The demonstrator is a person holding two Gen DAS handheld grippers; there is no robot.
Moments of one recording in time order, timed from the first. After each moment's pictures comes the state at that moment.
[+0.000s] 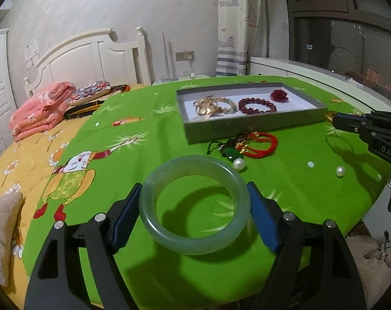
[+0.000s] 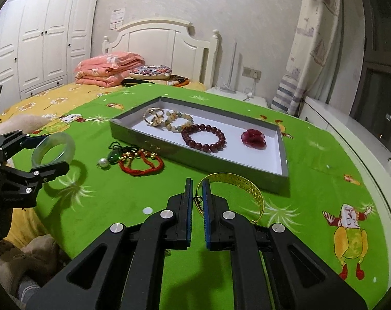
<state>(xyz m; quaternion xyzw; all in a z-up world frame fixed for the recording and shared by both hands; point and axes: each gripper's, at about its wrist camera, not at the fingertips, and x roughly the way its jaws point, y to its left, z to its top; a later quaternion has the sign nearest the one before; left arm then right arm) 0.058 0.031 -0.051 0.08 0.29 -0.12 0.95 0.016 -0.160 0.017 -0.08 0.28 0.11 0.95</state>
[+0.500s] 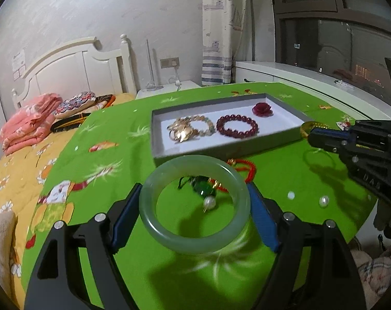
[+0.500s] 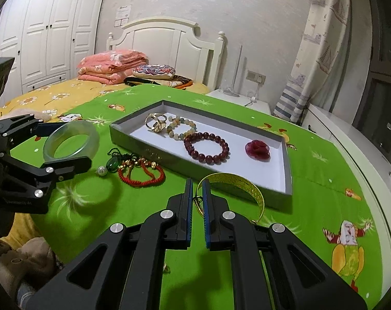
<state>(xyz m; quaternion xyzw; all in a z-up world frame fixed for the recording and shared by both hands) 0.084 -0.010 -0.028 0.10 0.27 -0.16 0.94 0.035 -0.152 0.025 -0.11 0.28 0.11 0.95</state>
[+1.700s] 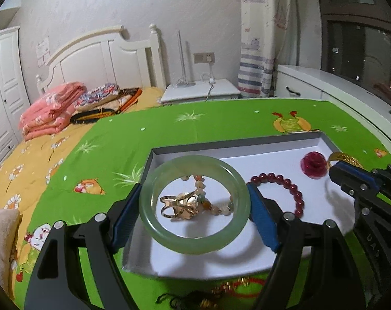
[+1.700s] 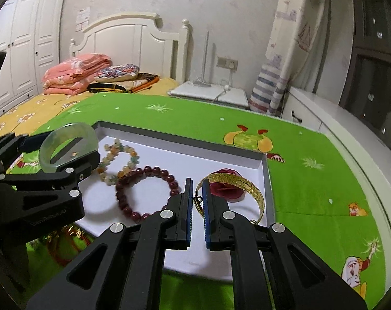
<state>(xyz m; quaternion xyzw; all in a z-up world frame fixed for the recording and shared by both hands) 0.231 -0.075 -0.013 0.07 0.30 -0.04 0.95 0.163 -0.184 0.024 -0.05 0.32 0.03 0.95</state>
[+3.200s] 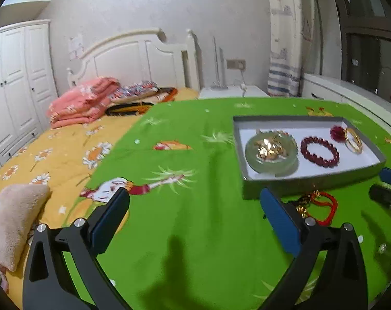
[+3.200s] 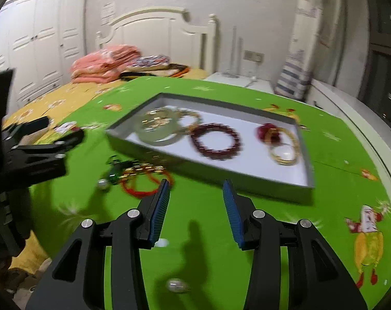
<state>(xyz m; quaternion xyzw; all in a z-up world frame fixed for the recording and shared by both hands) 0.124 0.040 -0.024 0.05 0.28 0.01 0.96 0.063 -0.133 0.019 -0.05 0.34 0.11 0.93</state>
